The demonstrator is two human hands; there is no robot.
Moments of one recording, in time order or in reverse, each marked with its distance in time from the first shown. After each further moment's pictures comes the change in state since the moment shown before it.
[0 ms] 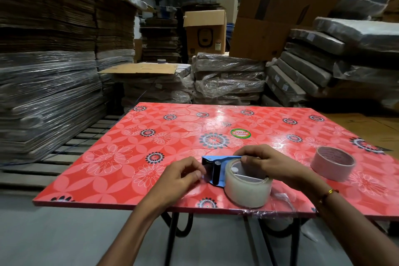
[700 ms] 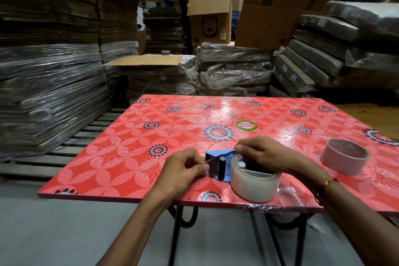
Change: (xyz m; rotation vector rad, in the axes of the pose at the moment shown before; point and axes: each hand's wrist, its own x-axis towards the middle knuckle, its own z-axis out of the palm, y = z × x) left_hand 0.009 -0.008 0.005 0.078 0.113 0.000; right_hand 0.023 0.000 0.003 -0.387 -0.057 -0.134
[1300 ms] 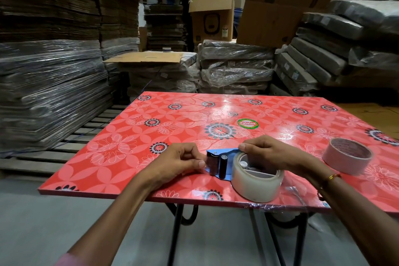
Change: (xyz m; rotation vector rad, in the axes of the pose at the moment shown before) left_hand 0.013 0.006 -0.026 -0.201 -0.275 -0.085; right_hand -0.008 -0.004 0.001 0.470 -0.098 0.131
